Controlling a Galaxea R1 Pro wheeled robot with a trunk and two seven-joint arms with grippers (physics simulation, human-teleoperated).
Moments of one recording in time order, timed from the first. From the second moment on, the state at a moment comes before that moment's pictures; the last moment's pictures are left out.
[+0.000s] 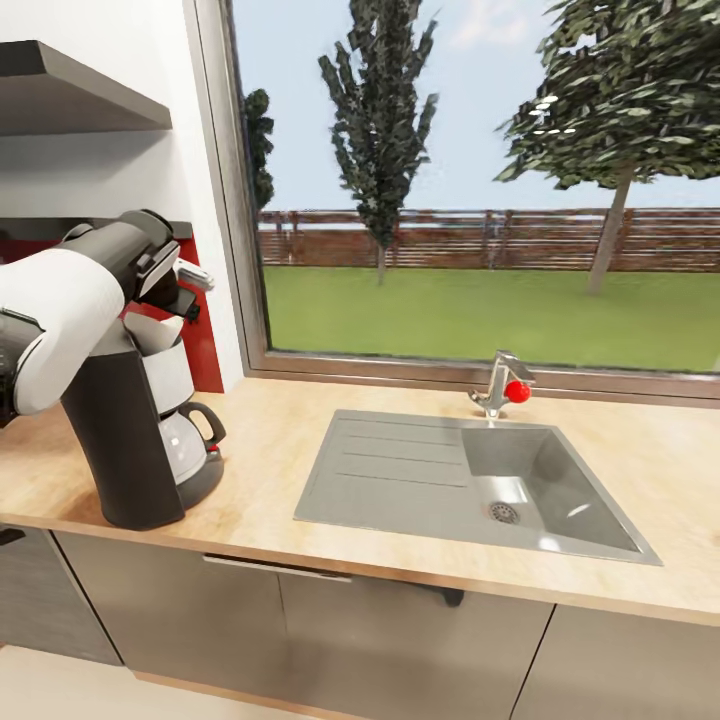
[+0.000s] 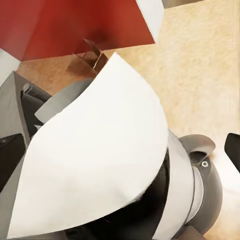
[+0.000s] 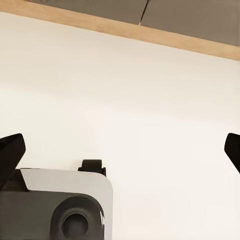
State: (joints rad) left arm -1.88 0.10 -0.49 -0.04 -0.16 1.01 -0.19; right arm -0.09 -0.09 0.02 -0.20 0.01 -0.23 0.00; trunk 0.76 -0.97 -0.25
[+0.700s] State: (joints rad) left arm -1.86 0.03 -0.46 -0.35 0.26 0.98 -0.45; right arm -0.09 -0.09 0.02 -0.20 0.01 -0.23 0.00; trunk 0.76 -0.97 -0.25
